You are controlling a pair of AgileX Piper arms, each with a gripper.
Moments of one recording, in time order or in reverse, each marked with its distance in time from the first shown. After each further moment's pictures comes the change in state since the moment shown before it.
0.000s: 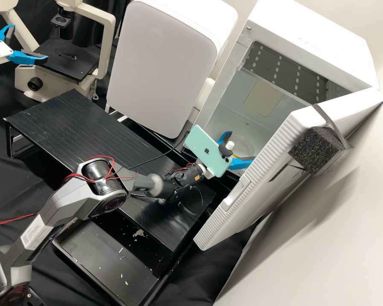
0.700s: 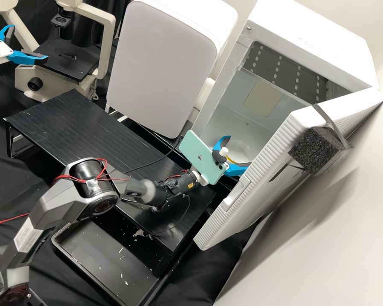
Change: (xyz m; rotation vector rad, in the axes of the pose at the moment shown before) left arm 0.000 0.000 0.000 0.000 0.000 0.000; right arm -0.029 0.016 0.005 -0.026 -0.002 0.041
